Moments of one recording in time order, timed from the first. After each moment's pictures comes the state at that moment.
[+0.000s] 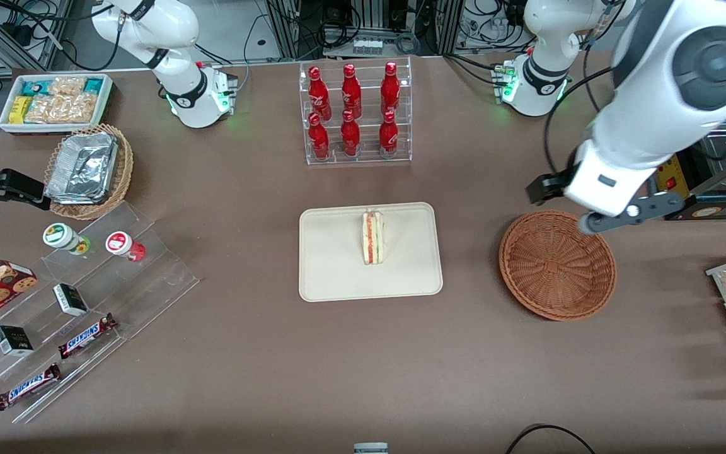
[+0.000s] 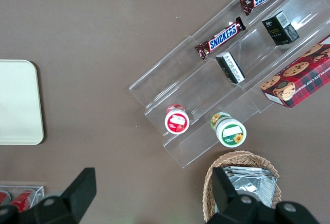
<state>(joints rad) 0.19 0.25 -0.61 -1.30 0.16 1.34 -0.60</state>
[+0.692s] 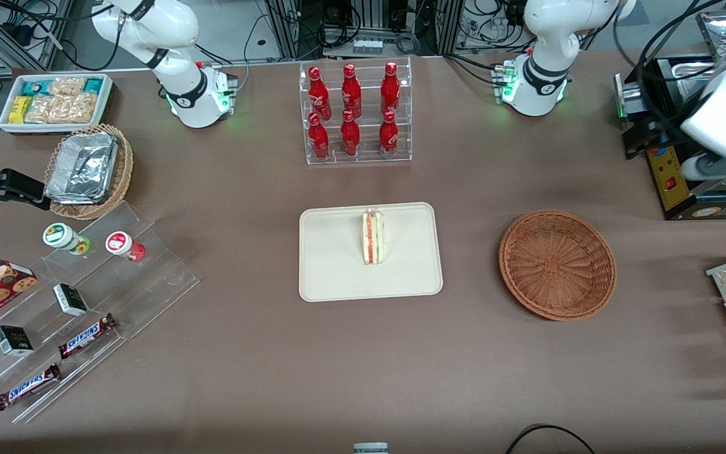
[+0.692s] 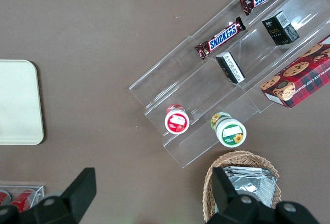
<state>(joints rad) 0.10 0.00 -0.21 -1.45 0.07 1.28 -0.09</state>
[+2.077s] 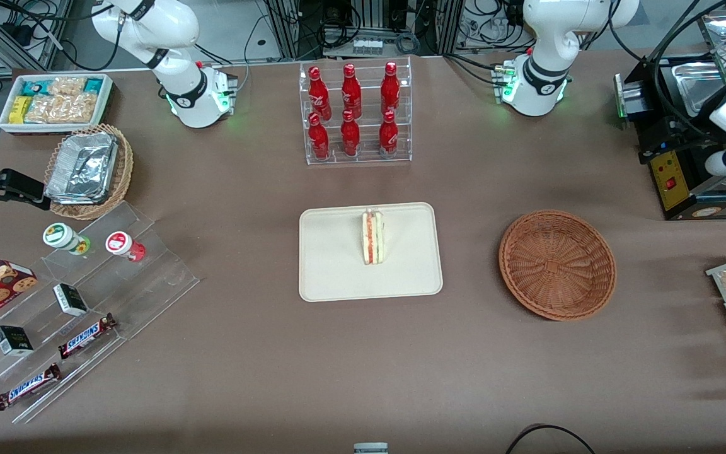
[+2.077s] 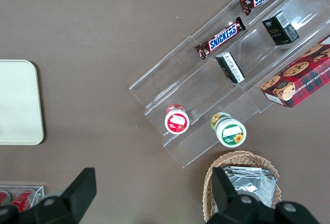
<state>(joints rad) -0.09 -0.01 0.02 -1.50 0.03 1.40 -0.05</state>
